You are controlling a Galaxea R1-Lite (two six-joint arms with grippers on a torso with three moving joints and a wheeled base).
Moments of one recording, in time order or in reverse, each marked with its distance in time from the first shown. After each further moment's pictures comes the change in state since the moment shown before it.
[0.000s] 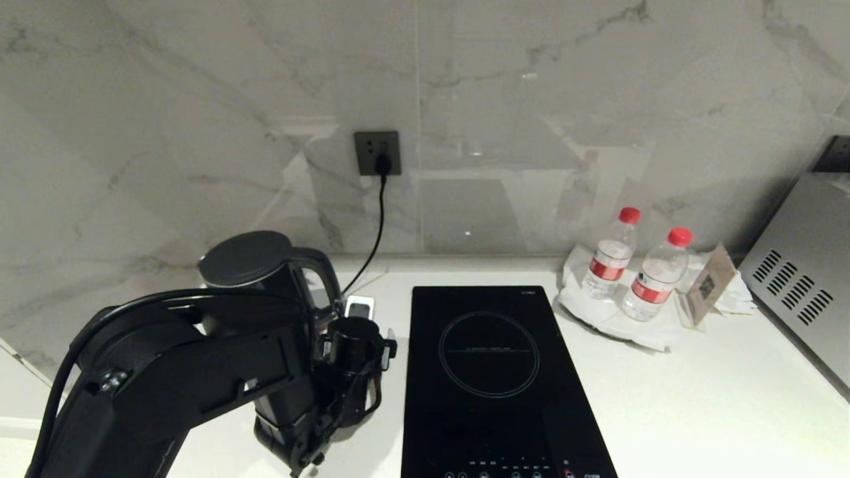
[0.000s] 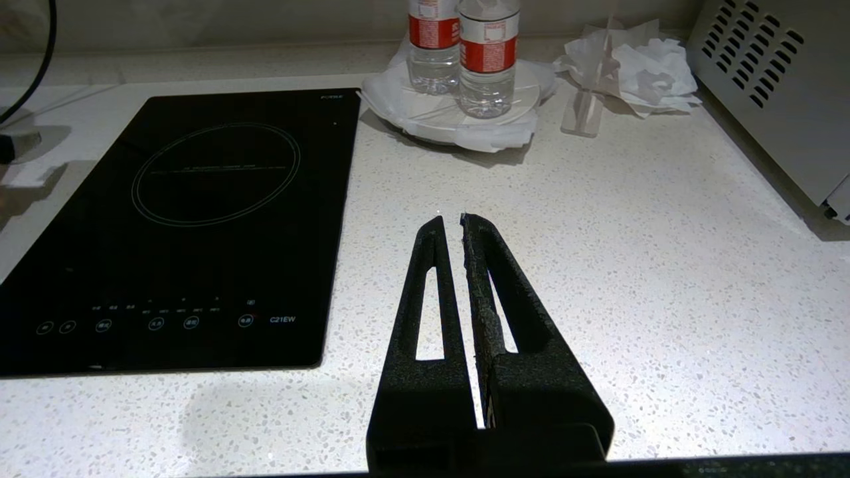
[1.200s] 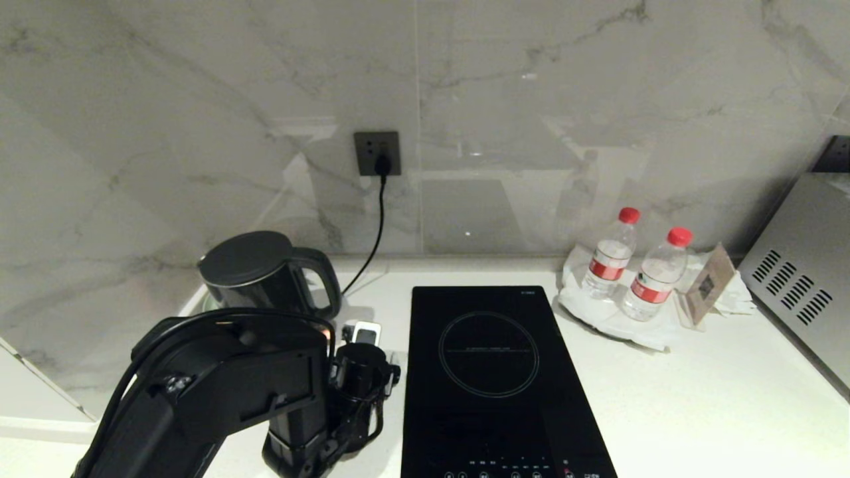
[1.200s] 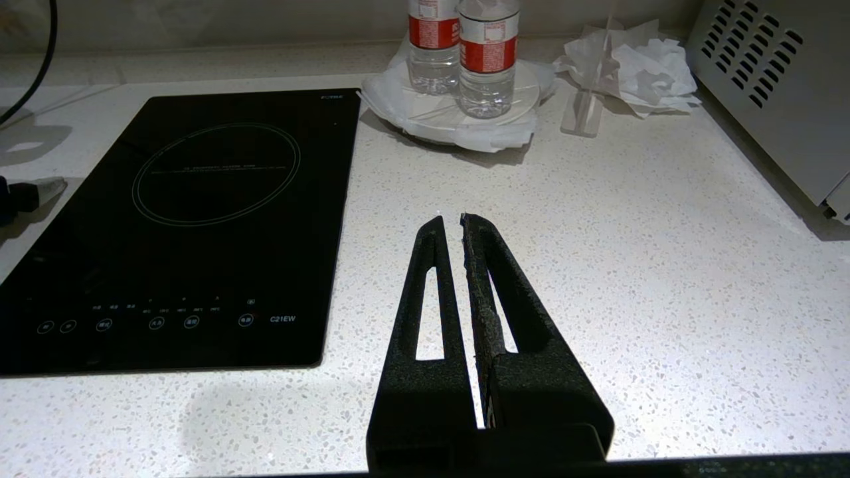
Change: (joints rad) left arm -0.012 0.117 0.011 -0.058 -0.010 0.006; right arm 0.000 0.000 0.000 0.000 0.000 0.000
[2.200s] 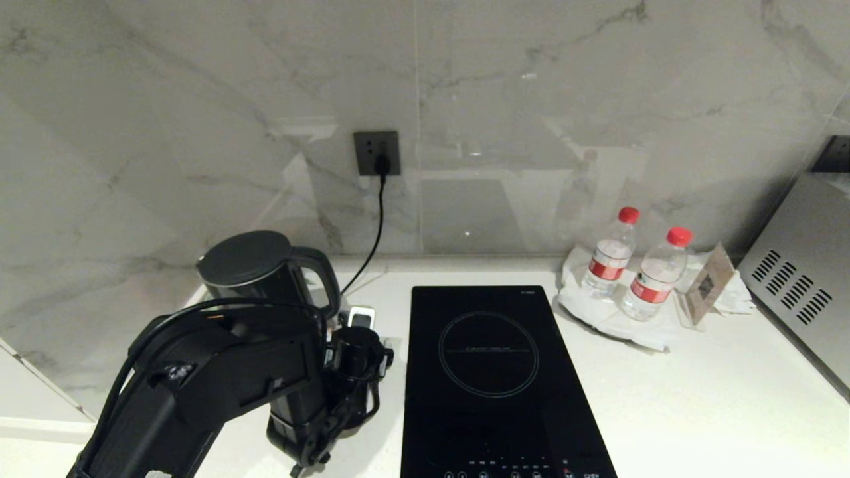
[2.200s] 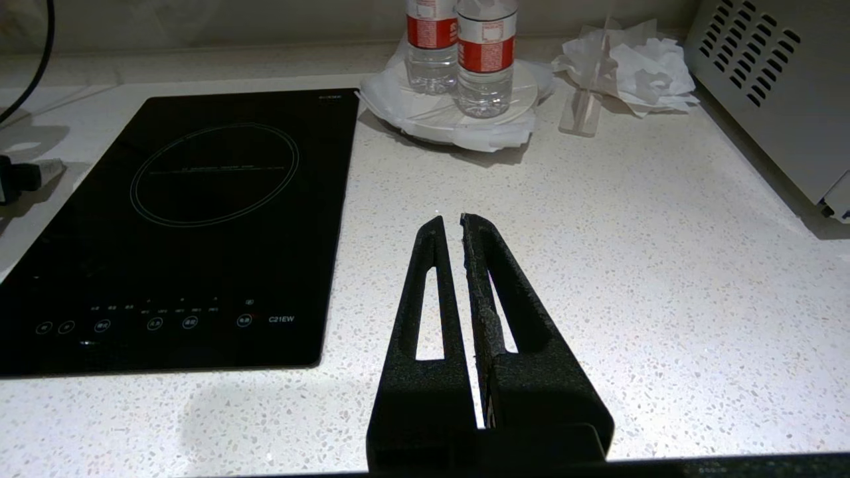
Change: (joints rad) left arm 0.065 0.018 -0.103 0.036 0.002 0.036; right arm 0.000 0.000 0.000 0.000 0.000 0.000
